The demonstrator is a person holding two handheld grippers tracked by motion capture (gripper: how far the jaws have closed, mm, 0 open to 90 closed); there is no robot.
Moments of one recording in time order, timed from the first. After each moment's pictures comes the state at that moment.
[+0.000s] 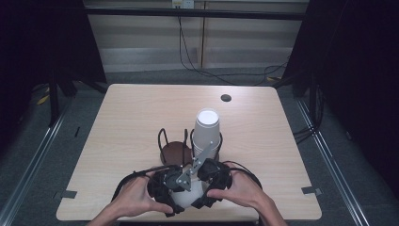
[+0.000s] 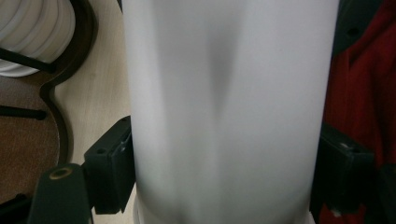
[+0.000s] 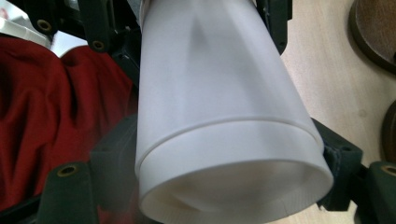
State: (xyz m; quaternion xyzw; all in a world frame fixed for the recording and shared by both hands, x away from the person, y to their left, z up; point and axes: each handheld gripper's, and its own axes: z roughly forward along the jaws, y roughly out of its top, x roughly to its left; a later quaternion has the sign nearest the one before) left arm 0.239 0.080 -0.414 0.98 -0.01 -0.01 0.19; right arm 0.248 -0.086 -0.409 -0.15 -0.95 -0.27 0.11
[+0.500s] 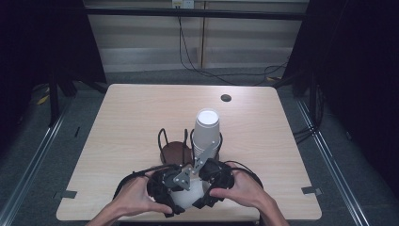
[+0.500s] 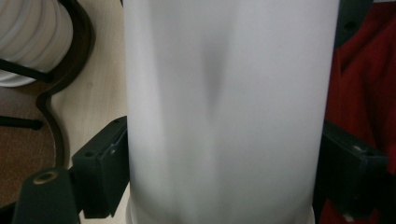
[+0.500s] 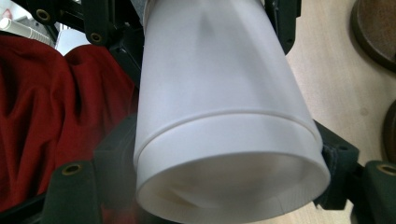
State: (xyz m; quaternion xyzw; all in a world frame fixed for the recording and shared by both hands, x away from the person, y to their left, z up) left arm 0.241 0.084 -0.416 0.97 0.00 -0.02 0.23; right arm 0.248 -0.090 -0.407 -0.14 -0.94 -0.28 0.11
